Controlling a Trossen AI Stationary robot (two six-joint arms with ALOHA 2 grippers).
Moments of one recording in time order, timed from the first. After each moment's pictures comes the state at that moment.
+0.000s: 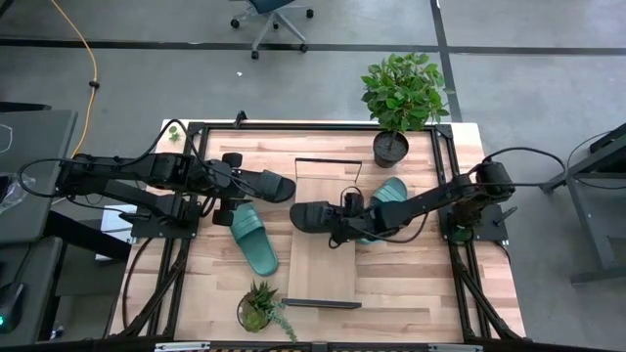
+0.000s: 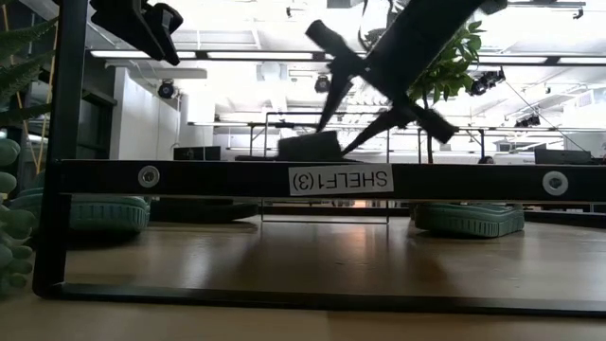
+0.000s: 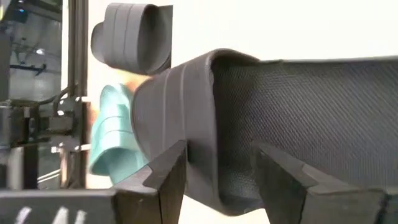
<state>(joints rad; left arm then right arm) 0.07 0.95 0.97 -0.90 -0.18 0.21 0.24 1.73 1.12 -0.33 0.53 1.78</state>
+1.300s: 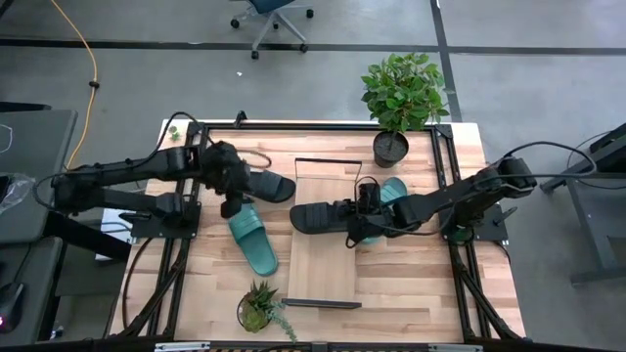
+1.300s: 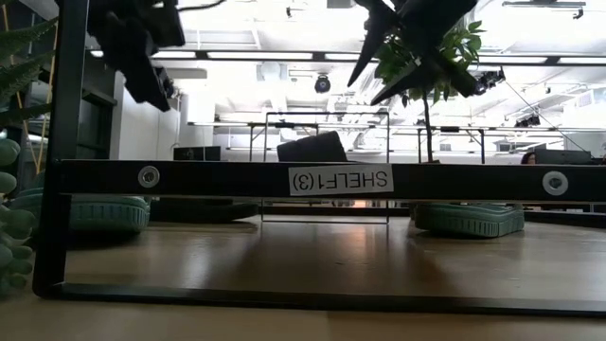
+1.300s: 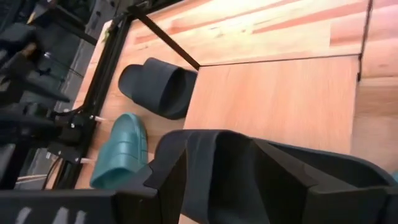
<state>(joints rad) 0.42 0.95 0.79 -0.78 0.26 -0.03 0.29 1.55 1.12 -0.50 0.73 1.57</state>
